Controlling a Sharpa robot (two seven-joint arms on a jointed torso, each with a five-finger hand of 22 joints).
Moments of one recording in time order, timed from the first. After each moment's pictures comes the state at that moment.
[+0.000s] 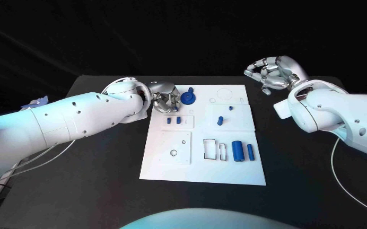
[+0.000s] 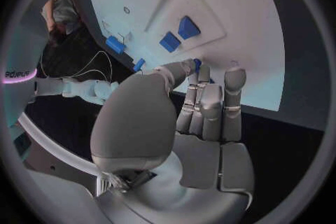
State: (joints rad) left arm 1.16 -0.73 0.00 1.31 -1.41 -0.06 0.01; left_hand 1.42 -0.19 0.66 0.05 0.11 0.93 0.15 0.42 0.31 1.02 0.08 0.51 0.10 1.35 0.01 1.34 0.86 0.17 1.10 0.11 1.19 0.80; right arm 1.31 -0.86 -0.14 1.46 -0.65 -0.56 0.15; right_hand 1.24 -0.12 0.28 0.23 0.18 0.74 0.17 0.38 0.45 1.15 0.09 1.28 1.07 1.46 0.02 1.48 1.31 0.12 1.26 0.12 0.95 1.09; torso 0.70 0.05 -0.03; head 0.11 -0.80
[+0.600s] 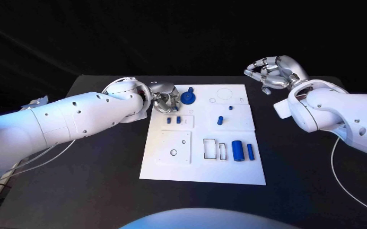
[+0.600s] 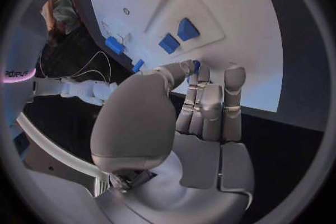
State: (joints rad) left arm 1.16 -0.73 0.00 1.31 -1.41 -0.05 -0.01; left_hand 1.42 -0.19 0.65 0.05 0.11 0.89 0.16 0.36 0.29 1.03 0.08 0.48 0.10 1.35 0.01 1.34 0.88 0.17 1.10 0.12 1.18 0.77; right arm 1.31 -0.86 -0.14 1.46 -0.65 -0.56 0.15; right_hand 1.24 -0.12 0.28 0.23 0.18 0.74 0.17 0.38 0.45 1.15 0.09 1.28 1.07 1.46 0.02 1.48 1.31 0.12 1.26 0.12 0.95 1.09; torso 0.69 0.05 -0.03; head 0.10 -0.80
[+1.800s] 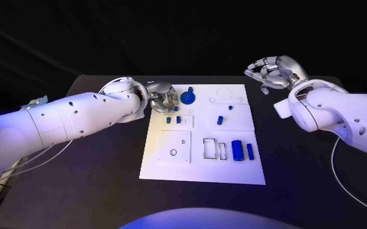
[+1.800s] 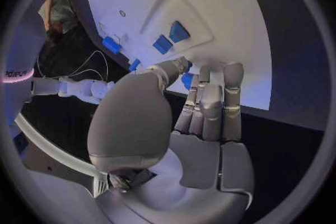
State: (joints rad) left arm 1.16 -0.75 0.00 1.31 -1.40 -0.06 -0.02; left_hand 1.34 -0.26 0.60 0.09 0.11 0.81 0.16 0.28 0.27 1.01 0.10 0.43 0.12 1.34 0.02 1.34 0.86 0.17 1.07 0.12 1.14 0.71; right arm 1.31 -0.86 -0.14 1.45 -0.65 -0.55 0.14; right_hand 1.27 -0.11 0.26 0.25 0.18 0.73 0.18 0.39 0.45 1.04 0.10 1.20 0.95 1.46 0.02 1.45 1.29 0.13 1.22 0.12 0.85 1.02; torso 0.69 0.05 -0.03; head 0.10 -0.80
